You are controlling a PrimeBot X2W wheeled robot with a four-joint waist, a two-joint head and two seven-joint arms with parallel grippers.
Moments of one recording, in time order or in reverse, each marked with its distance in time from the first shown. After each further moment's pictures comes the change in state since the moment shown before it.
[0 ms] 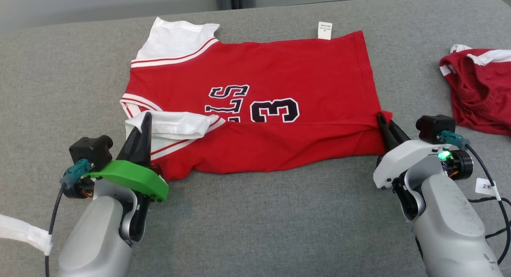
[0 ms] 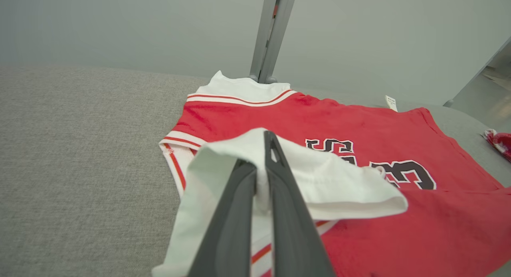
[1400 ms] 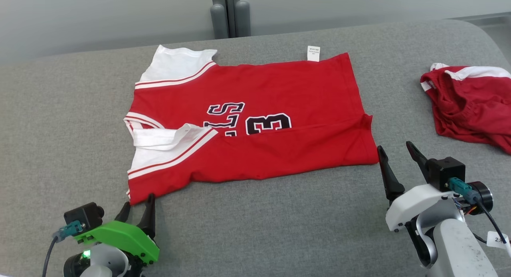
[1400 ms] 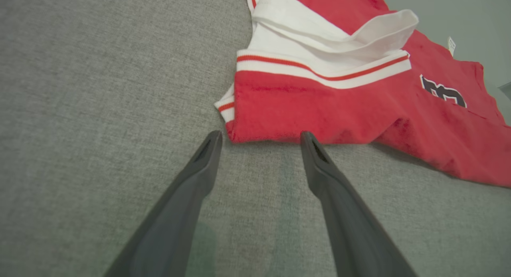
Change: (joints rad) left arm 0.301 -0.032 0.148 -0.067 -0.125 0.066 0.255; right arm 0.275 0.000 -0.027 -0.300 -0.151 0.000 -0.038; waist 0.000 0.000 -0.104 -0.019
